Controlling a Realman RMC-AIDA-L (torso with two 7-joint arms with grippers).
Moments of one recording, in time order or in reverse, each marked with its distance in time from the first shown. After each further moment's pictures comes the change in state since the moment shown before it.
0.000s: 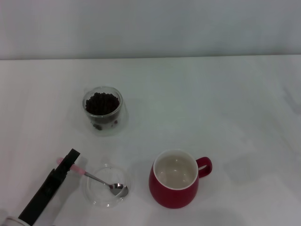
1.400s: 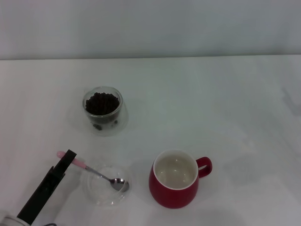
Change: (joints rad) left arm 0.001 0.002 -0.009 -0.011 0.001 -0.033 0.036; right arm 0.000 0.000 0.000 0.037 0.000 0.014 -0.051
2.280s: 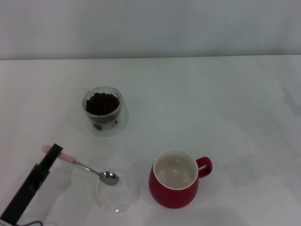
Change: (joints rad) left arm 0.038 0.012 0.000 0.045 0.016 -0.099 -0.005; right arm 0.000 0.000 0.000 0.002 0.013 -0.010 -0.022
